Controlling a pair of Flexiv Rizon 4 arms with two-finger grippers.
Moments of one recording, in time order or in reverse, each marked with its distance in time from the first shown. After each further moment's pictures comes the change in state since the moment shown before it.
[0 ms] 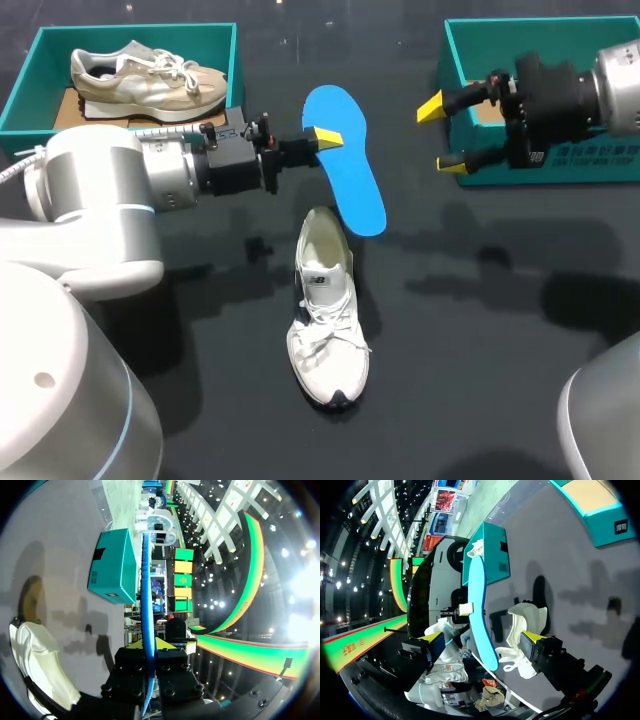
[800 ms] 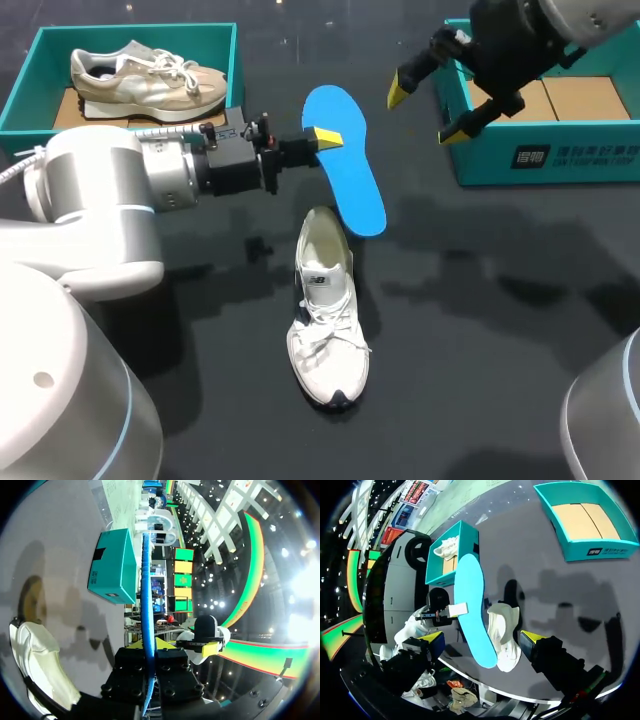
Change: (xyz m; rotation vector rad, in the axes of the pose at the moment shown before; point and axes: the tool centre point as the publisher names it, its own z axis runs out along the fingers) left arm 0.000 0.000 0.000 0.001 0.000 0.000; right arm 0.035 0.001 0.006 0.005 -0.462 -0.028
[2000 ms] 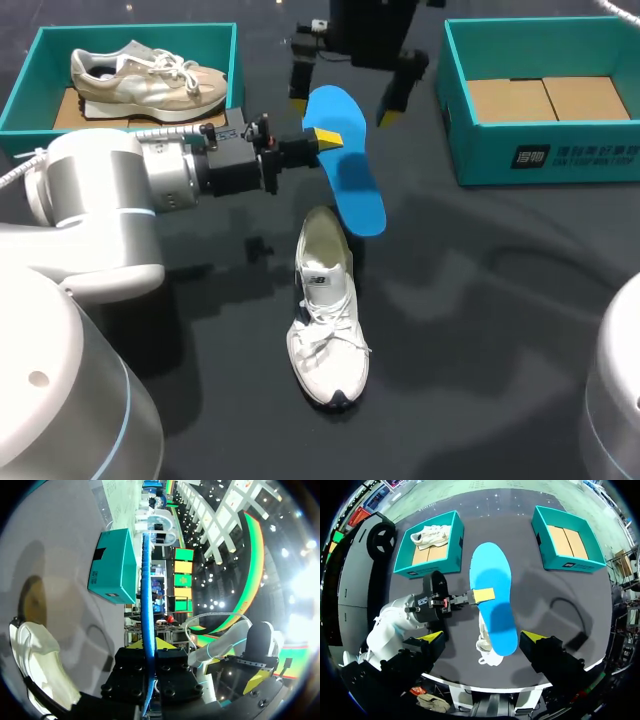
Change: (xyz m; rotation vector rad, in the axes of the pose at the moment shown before) left arm -0.001 0.000 0.000 0.001 0.002 0.000; right arm 0.092 -0.036 0.031 -0.022 -0.503 -0.071
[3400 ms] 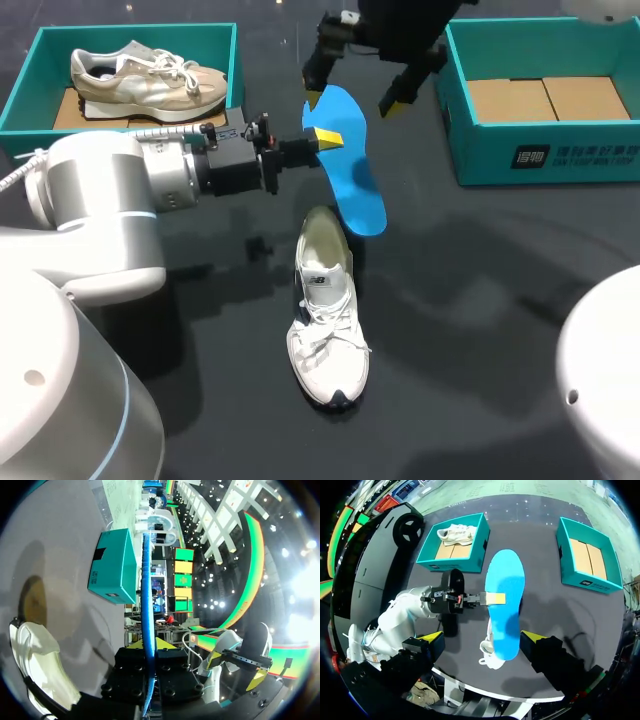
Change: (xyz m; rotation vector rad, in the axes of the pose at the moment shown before) left arm 0.000 0.000 0.000 0.000 -0.001 0.000; right arm 0.002 0.001 -0.011 -0.028 0.140 -0.187
